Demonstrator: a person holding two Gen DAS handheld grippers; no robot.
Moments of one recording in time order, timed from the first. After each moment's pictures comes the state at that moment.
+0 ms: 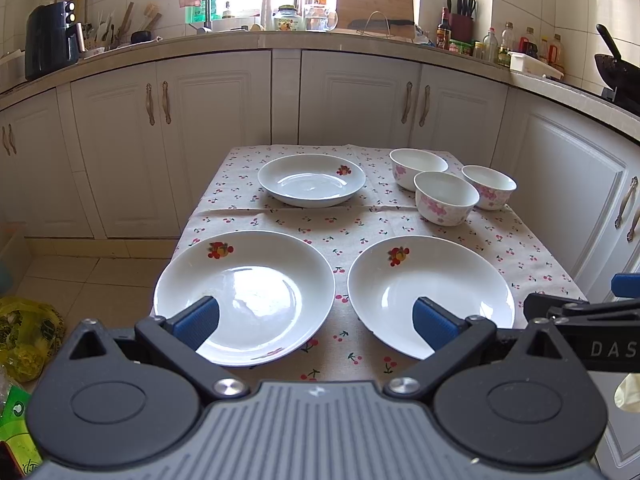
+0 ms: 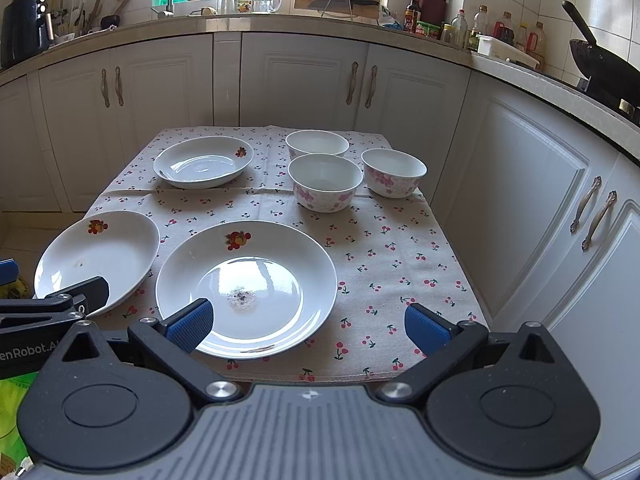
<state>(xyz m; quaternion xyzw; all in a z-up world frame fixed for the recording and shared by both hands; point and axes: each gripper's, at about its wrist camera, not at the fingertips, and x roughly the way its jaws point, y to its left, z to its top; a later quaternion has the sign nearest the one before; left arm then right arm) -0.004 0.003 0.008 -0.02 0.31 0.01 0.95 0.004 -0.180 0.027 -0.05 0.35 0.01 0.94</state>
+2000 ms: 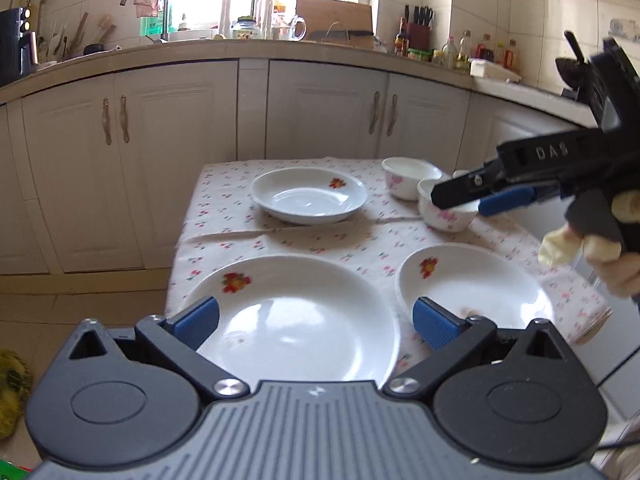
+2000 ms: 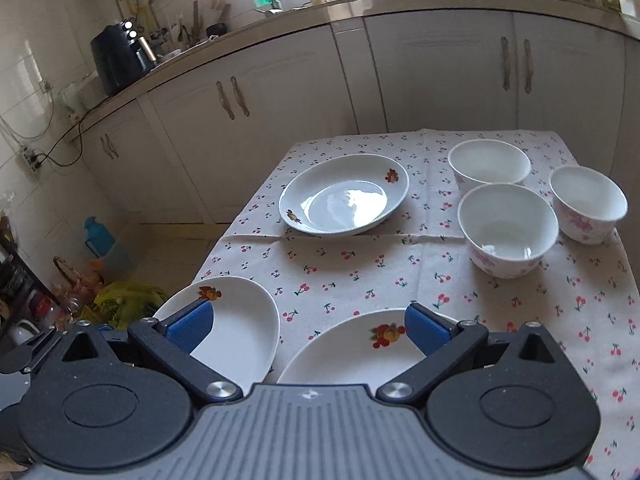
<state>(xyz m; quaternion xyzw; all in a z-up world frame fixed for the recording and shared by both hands) 0.034 0.091 -0.021 -0.01 0.27 -0.08 0.96 0.156 -0.138 0.020 0.04 0.37 0.27 0.89</state>
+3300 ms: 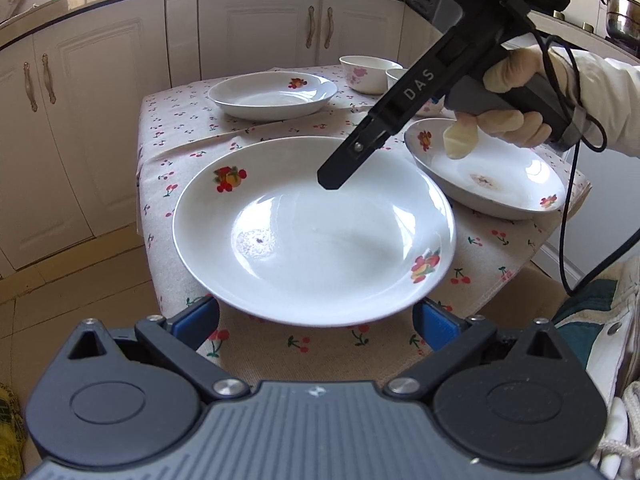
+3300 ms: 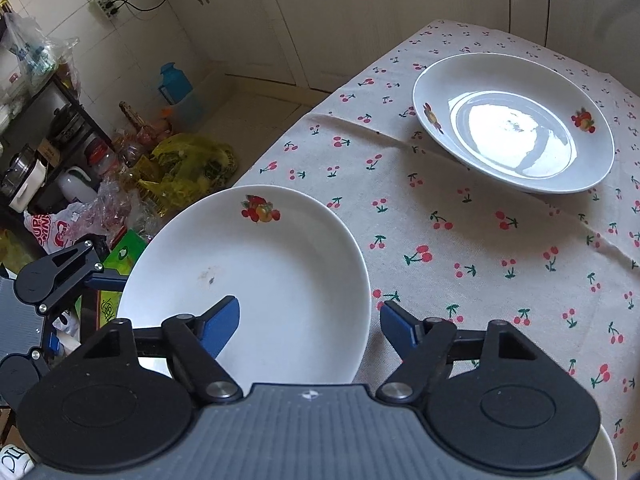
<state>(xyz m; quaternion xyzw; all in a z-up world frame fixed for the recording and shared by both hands) 0.055 0.137 -0.085 0.06 0.36 -0.21 0.91 0.233 -0.036 -0.056 -0.08 0.51 0.42 0.75</state>
